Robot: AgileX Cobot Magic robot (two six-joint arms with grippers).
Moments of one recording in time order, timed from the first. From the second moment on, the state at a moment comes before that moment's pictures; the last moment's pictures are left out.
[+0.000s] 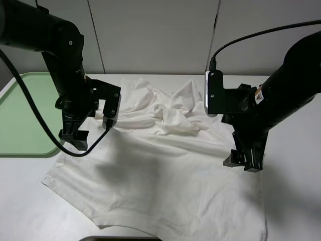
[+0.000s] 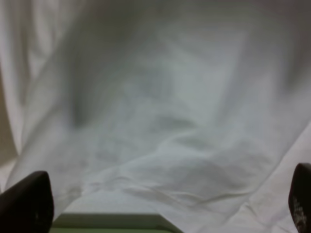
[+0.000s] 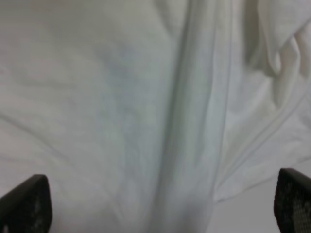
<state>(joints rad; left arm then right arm) -0.51 1.85 -1.15 0.08 0.82 1.01 0.56 1.45 -0.78 0.00 0.65 -0.84</state>
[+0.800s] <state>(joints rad) -0.42 1.97 -1.24 -0.03 0.80 1.19 0.56 1.52 -0.67 0.01 0.48 -0.87</state>
